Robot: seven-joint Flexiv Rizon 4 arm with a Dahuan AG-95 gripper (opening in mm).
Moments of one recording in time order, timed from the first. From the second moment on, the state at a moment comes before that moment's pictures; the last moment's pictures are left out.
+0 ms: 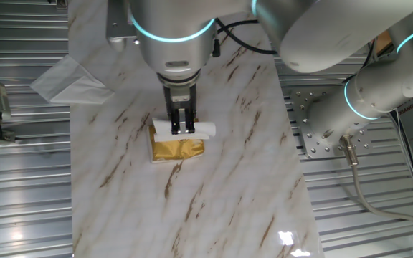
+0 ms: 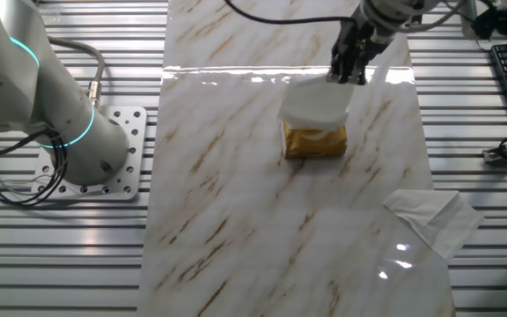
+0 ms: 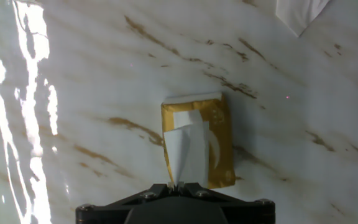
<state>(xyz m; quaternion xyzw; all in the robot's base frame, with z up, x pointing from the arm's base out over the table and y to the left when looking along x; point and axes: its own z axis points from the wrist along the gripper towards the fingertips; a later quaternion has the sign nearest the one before) 0.511 0.069 0.195 -0.04 -0.99 -0.04 0.10</state>
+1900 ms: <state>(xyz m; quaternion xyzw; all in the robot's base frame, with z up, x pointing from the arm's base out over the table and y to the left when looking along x) 0.556 0.111 0.175 -0.09 -0.99 -0.02 0.10</state>
